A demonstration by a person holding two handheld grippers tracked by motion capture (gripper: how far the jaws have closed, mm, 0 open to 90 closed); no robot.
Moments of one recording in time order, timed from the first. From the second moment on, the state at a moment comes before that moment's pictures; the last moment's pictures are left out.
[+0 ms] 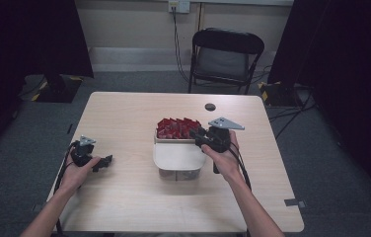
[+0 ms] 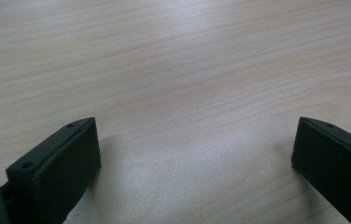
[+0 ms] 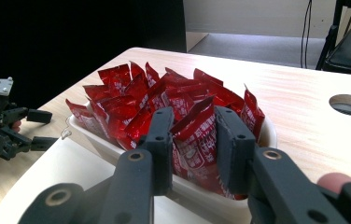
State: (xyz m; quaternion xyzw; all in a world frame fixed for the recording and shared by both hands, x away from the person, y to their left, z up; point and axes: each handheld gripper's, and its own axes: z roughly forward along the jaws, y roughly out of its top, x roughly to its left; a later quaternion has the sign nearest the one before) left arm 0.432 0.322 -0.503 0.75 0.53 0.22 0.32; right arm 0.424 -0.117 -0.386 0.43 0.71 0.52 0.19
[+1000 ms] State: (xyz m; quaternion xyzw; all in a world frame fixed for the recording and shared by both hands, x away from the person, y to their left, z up) left arm 0.433 0.321 -0.503 0.75 0.53 0.22 0.32; right arm 0.418 -0.131 -0.376 0.42 0.71 0.53 0.20
